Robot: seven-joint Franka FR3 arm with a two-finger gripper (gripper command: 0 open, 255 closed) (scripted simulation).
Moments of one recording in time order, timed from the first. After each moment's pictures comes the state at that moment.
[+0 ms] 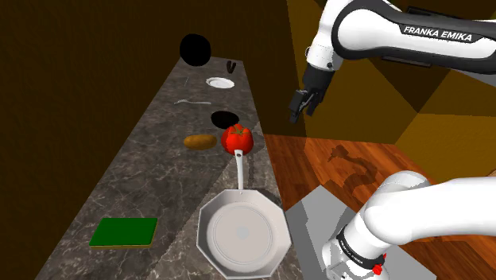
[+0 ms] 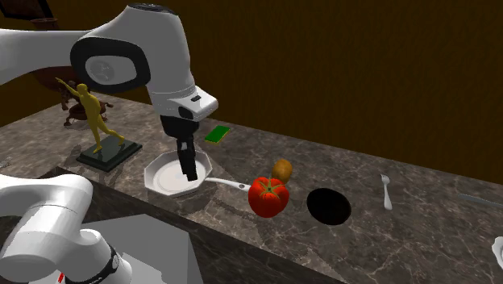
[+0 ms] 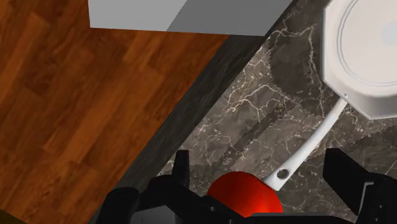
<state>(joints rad) 0.00 -0.75 0.07 -2.38 0.04 1.66 -0.01</state>
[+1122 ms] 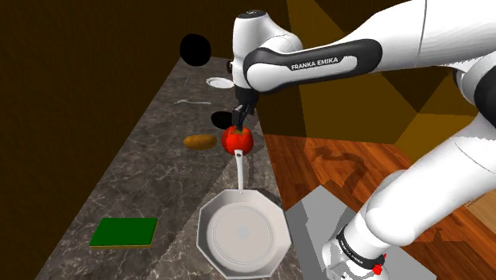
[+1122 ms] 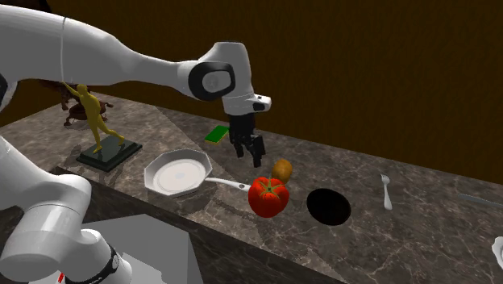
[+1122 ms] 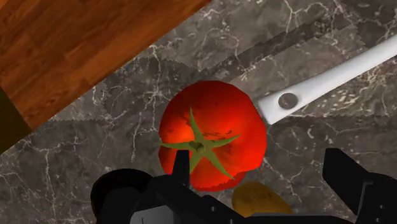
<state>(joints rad) 0.05 -0.20 0.28 -2.15 -0.21 1.97 -0.03</state>
